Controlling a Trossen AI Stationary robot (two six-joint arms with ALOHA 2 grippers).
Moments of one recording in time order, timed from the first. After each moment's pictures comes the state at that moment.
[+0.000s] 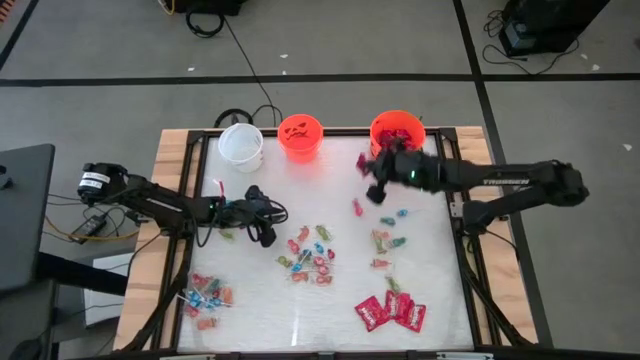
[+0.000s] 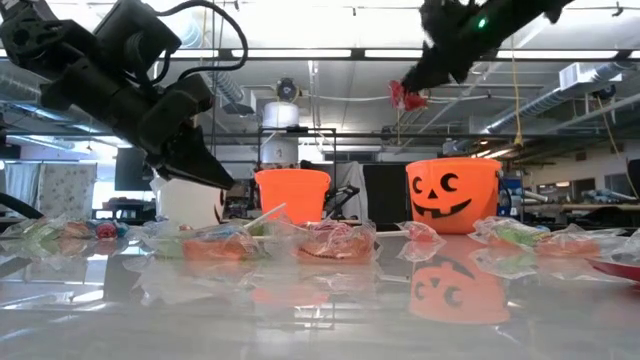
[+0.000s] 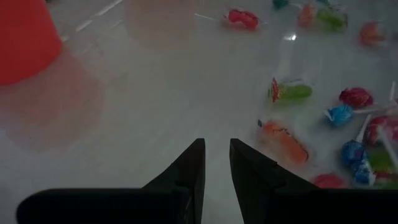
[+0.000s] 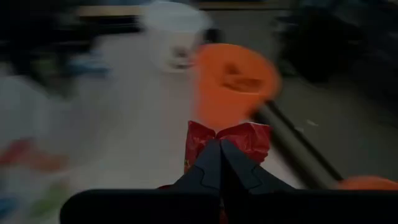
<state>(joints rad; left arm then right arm) -0.07 1.25 0.34 0.33 -0.34 -0.33 -0.18 1.13 0.83 -0.20 0.37 0.01</state>
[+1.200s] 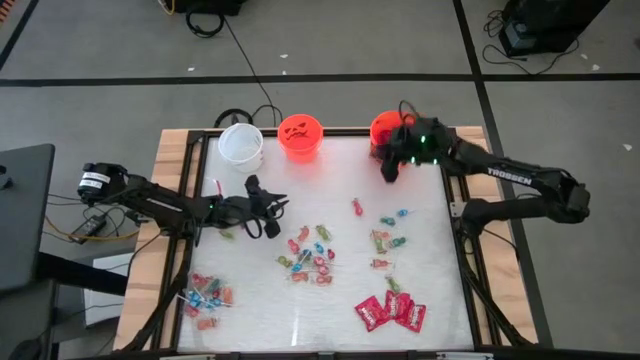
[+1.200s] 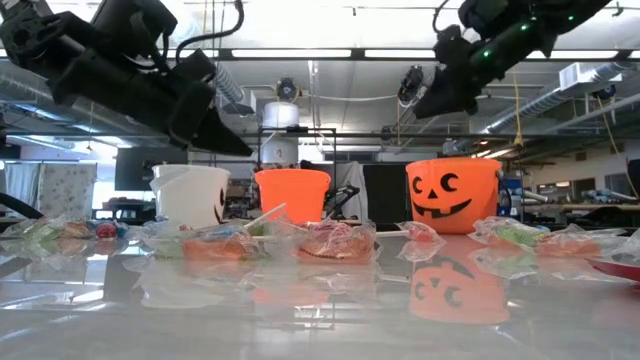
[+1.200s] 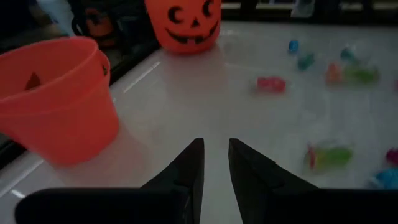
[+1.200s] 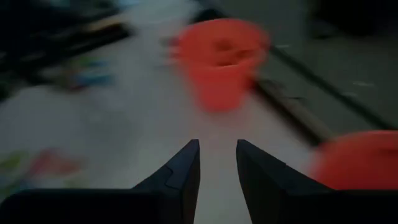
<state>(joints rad) -0.07 1.25 0.34 0.54 -0.53 -0.11 -0.54 1.07 0.77 -0.21 -0.14 0.07</state>
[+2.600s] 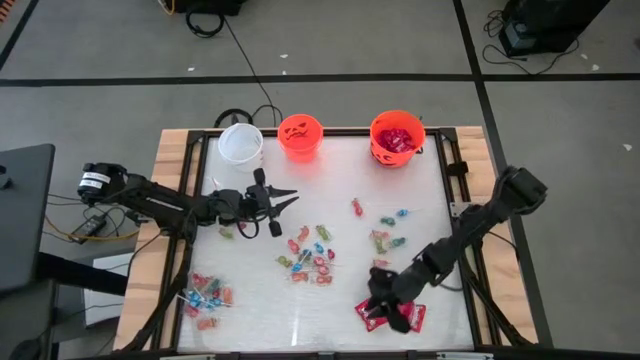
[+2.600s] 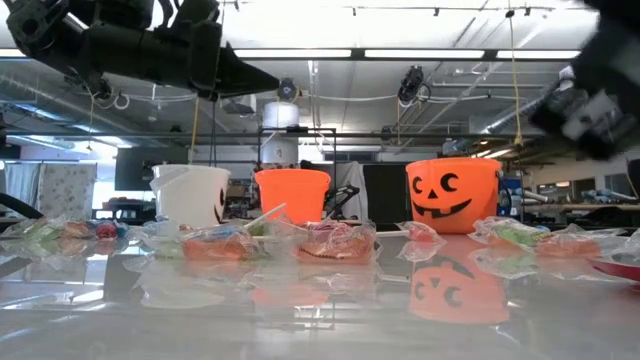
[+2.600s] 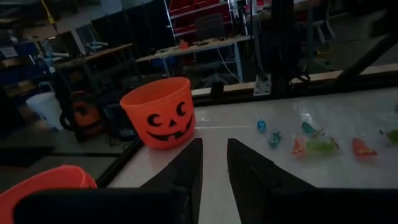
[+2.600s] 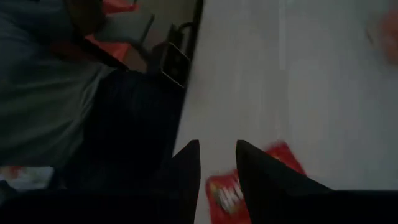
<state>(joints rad) -0.07 1.25 0.40 0.82 -0.41 0.21 0.66 1.61 0.75 0.24 0.00 0.70</state>
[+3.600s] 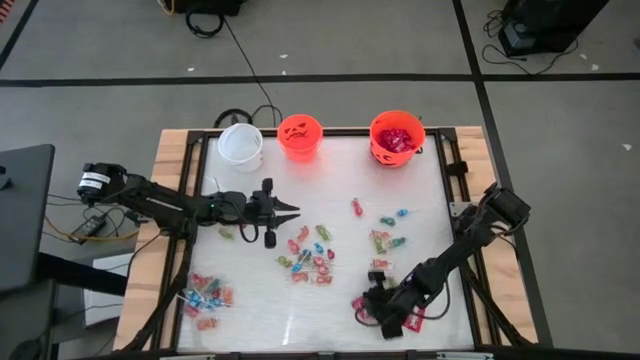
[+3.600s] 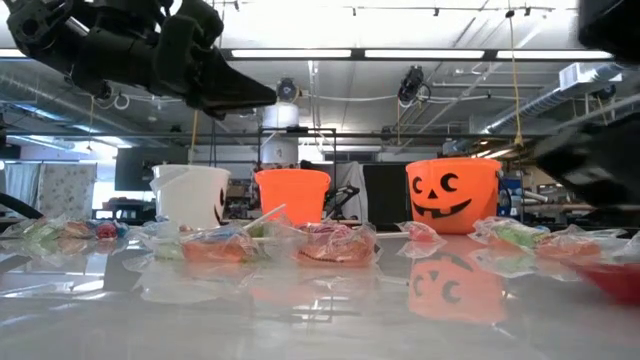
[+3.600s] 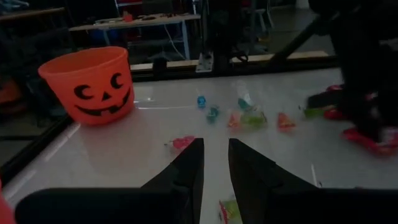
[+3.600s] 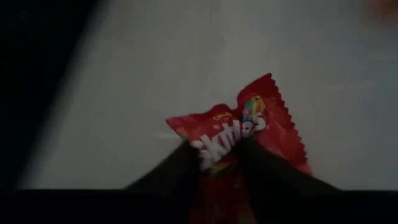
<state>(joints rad) -0.07 1.25 0.40 0.70 -0.19 0.05 0.70 1.84 0.87 -0.01 0.23 0.54</state>
